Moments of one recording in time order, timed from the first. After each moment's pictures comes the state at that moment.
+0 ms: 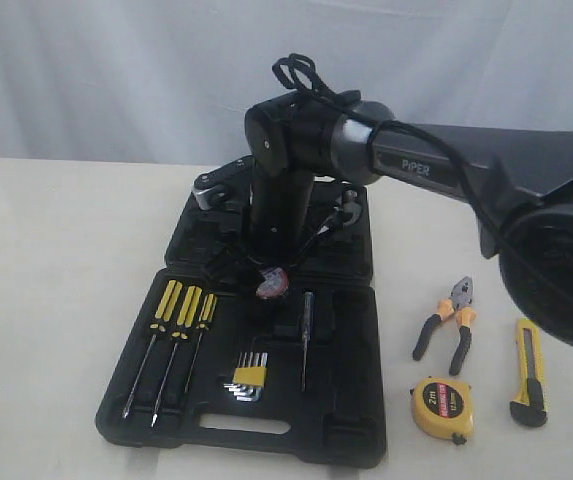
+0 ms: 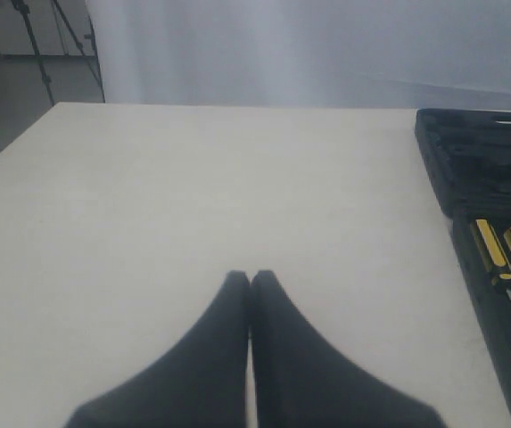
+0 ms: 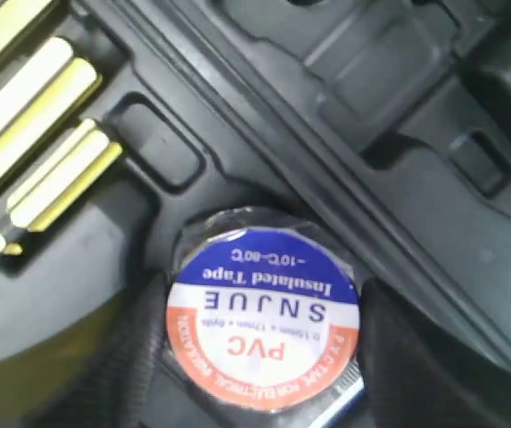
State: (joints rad) left arm 0.07 0.00 0.00 0.00 0.35 0.01; right arm 0.24 2.32 -1.93 -0.04 1.05 -0.03
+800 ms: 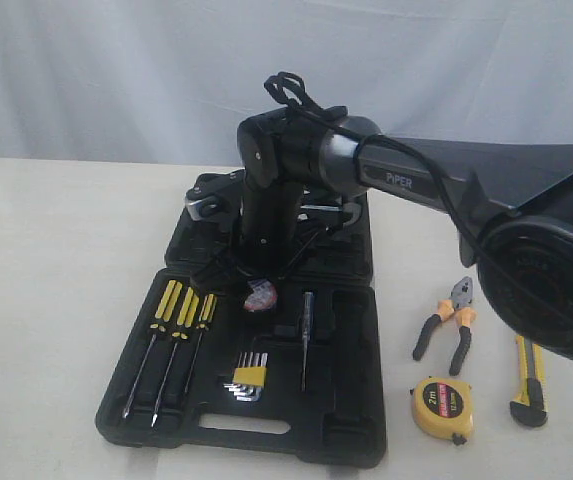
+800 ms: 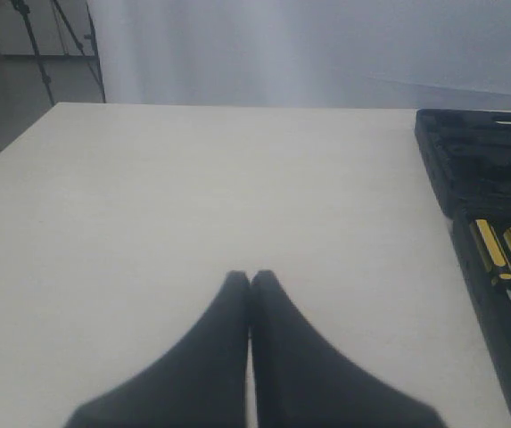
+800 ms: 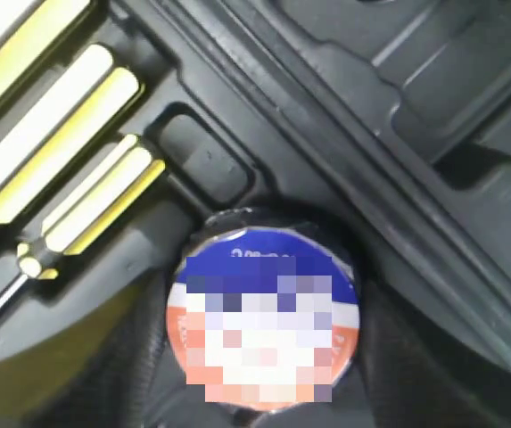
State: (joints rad) left arm 0.07 0.00 0.00 0.00 0.35 0.01; right arm 0.25 2.36 -1.96 0.02 1.05 -0.03
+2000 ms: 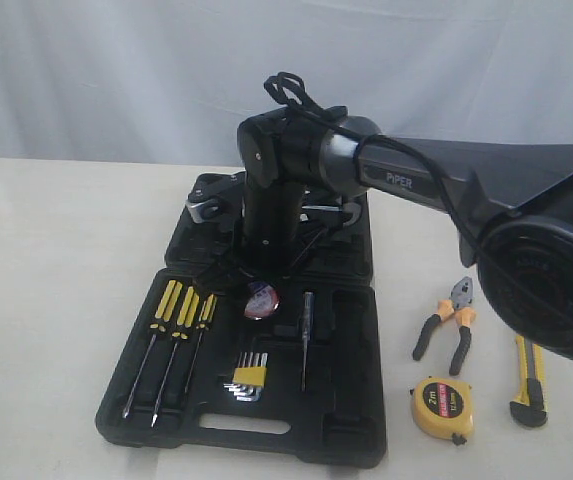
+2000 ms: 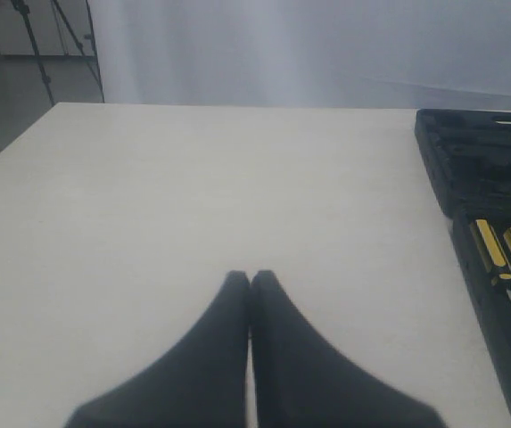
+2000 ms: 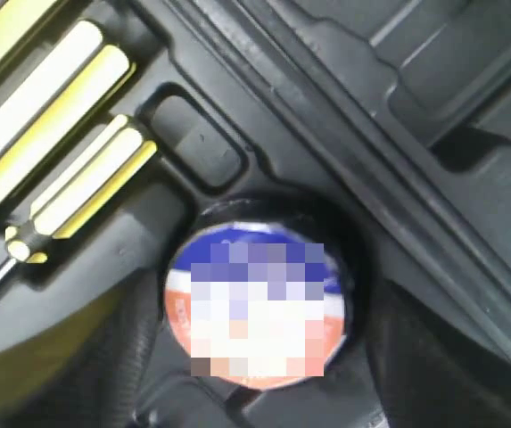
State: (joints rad) left arm 0.07 0.00 0.00 0.00 0.35 0.01; right arm 0.25 2.36 -1.96 0.01 1.07 -0.03
